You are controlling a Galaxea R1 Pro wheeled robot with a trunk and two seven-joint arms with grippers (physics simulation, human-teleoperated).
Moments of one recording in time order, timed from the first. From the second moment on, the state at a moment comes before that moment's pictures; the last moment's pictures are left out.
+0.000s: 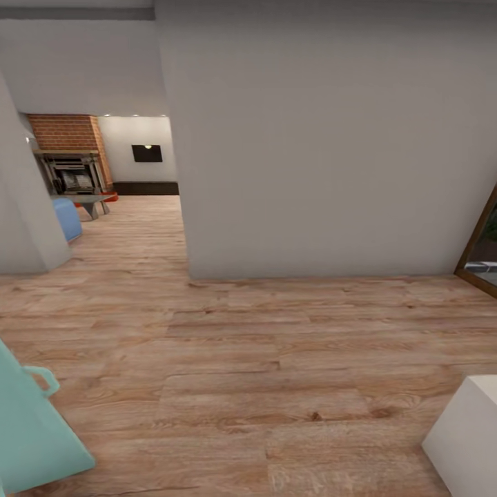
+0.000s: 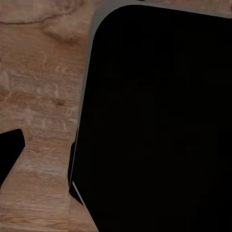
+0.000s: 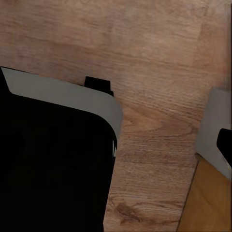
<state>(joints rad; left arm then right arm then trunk) 0.00 0.02 0.02 -0.03 0.19 -0.04 0.00 -0.14 -0.01 0.71 0.03 -0.49 -0.12 -0.08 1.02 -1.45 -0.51</state>
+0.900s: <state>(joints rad) 0.00 0.02 0.02 -0.03 0.19 -0.04 0.00 -0.14 -0.01 0.71 0.03 -0.49 -0.12 -0.08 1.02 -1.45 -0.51</state>
